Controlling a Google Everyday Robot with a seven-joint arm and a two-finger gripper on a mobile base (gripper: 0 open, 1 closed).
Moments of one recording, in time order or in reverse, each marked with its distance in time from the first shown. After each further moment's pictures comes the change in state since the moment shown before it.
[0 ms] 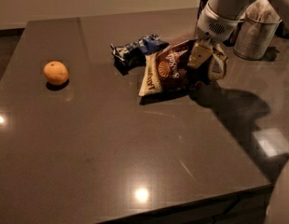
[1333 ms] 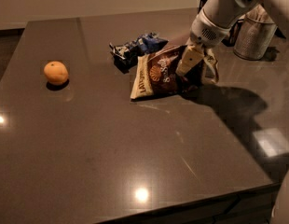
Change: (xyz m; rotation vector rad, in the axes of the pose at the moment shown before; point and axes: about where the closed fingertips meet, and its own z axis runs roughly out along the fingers) arm -0.017 -0.007 0.020 0.001 -0.113 0.018
